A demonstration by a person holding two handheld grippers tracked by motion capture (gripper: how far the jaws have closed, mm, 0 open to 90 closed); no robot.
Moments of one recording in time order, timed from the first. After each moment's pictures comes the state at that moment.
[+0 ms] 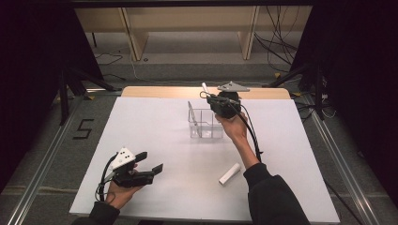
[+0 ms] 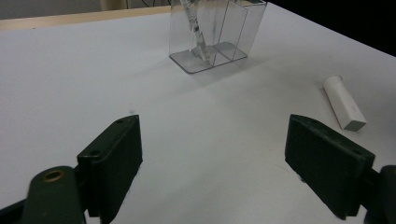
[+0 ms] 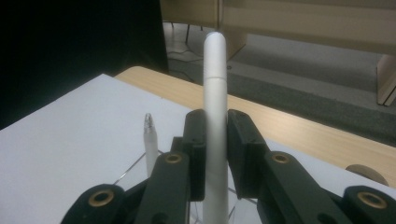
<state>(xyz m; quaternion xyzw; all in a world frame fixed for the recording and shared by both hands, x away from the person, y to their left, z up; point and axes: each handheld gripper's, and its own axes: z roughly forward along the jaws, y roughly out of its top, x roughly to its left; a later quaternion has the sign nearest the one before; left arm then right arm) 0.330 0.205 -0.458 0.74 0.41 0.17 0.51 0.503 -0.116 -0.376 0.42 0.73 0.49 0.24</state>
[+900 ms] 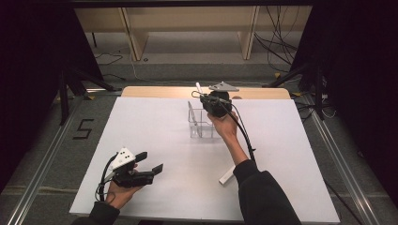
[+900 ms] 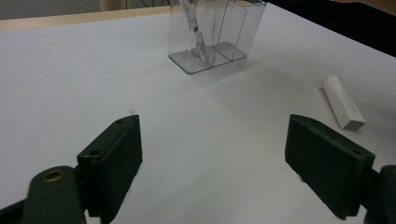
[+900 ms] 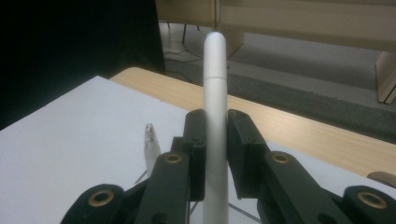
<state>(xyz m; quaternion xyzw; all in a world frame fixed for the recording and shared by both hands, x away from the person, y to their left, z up) 0.330 0.205 -0.458 0.74 0.41 0.17 0.51 0.518 -0.092 -0.390 0.43 0.72 0.48 0.25</state>
